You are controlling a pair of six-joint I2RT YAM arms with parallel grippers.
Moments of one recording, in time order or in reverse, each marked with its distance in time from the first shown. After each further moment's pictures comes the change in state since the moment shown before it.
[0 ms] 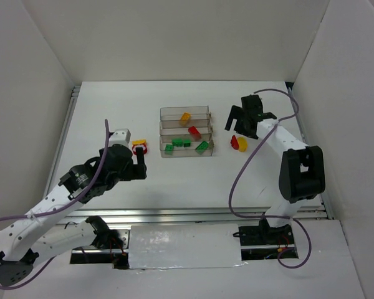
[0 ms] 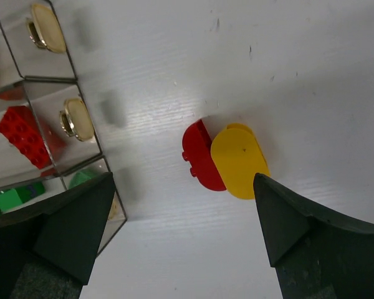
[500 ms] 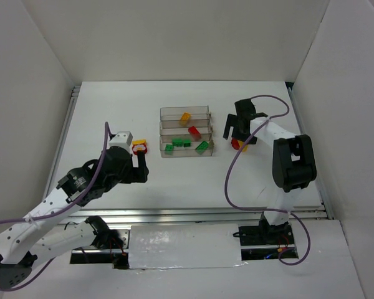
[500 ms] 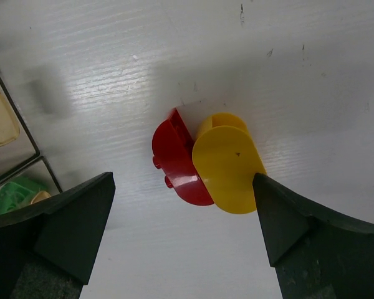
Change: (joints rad) left arm 0.001 -0.043 -0.038 0.031 0.082 0.050; right arm 0.014 0.162 0.031 -0.062 0.036 -0.047
